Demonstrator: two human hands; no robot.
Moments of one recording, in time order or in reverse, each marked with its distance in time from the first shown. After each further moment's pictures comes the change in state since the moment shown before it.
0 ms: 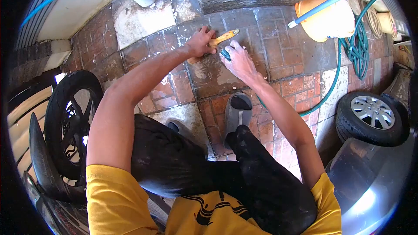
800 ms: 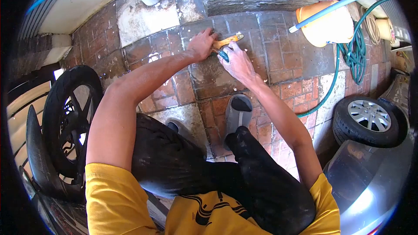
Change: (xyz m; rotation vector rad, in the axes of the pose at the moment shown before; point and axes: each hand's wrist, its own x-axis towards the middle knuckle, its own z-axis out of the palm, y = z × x) left_hand -0.011 0.024 -0.012 0.169 -0.007 -0.119; right_hand 0.007 -0.016 0.002 0.021 -0.014 -0.038
